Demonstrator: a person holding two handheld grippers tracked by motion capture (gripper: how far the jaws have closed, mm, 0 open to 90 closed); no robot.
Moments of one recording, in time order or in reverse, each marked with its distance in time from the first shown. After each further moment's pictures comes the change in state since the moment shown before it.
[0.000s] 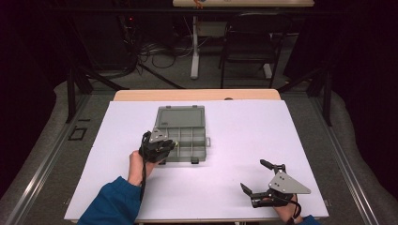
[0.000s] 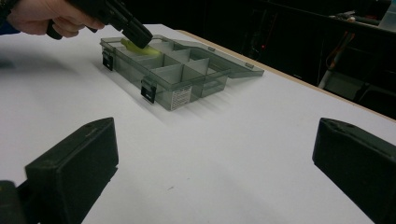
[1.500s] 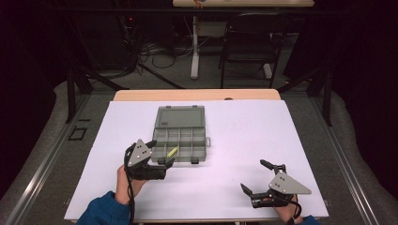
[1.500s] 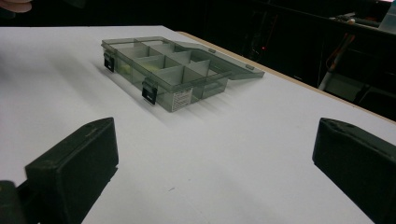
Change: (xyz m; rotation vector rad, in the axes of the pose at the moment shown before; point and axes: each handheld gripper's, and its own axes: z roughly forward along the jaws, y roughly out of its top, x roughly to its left) left arm -0.034 -0.018 -0.075 -0.238 -0.003 0.065; right arm 0.000 0.001 -0.001 -0.003 0.001 -0.003
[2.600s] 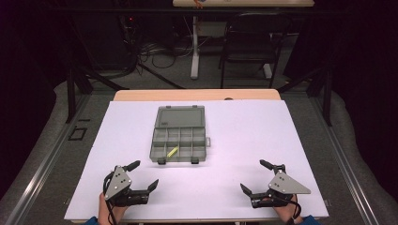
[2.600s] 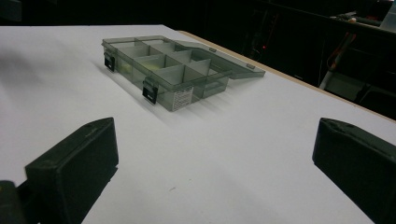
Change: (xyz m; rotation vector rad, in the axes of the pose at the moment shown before) left arm -0.011 -0.063 -0.051 -0.059 0.029 -0.005; right arm 0.000 0.000 0.001 0.002 0.002 0.000
